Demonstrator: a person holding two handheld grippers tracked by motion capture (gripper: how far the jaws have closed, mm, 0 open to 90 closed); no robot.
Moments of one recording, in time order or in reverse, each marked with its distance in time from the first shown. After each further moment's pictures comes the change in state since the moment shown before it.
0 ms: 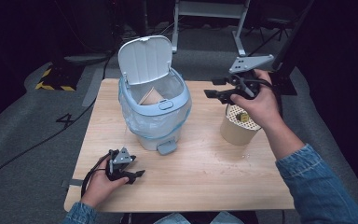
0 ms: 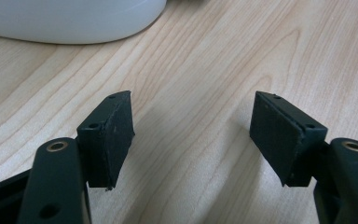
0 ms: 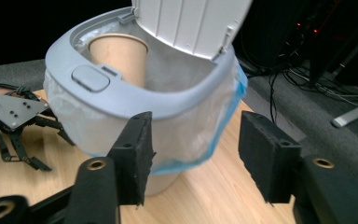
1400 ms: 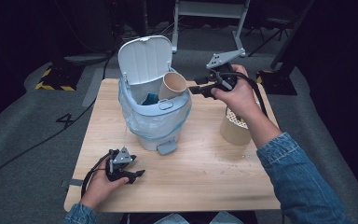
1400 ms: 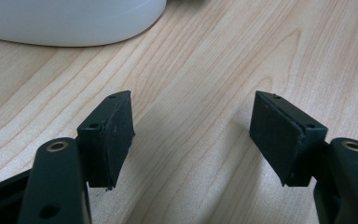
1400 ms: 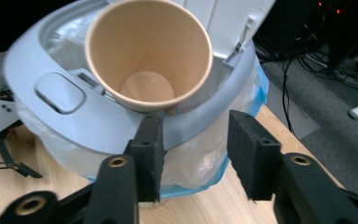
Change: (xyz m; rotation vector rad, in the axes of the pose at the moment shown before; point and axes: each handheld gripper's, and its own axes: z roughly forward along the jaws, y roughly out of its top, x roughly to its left) left arm 0.001 0.000 0.001 -0.010 0.003 0.012; right arm -0.006 0.017 0.058 0.084 0.041 -0.003
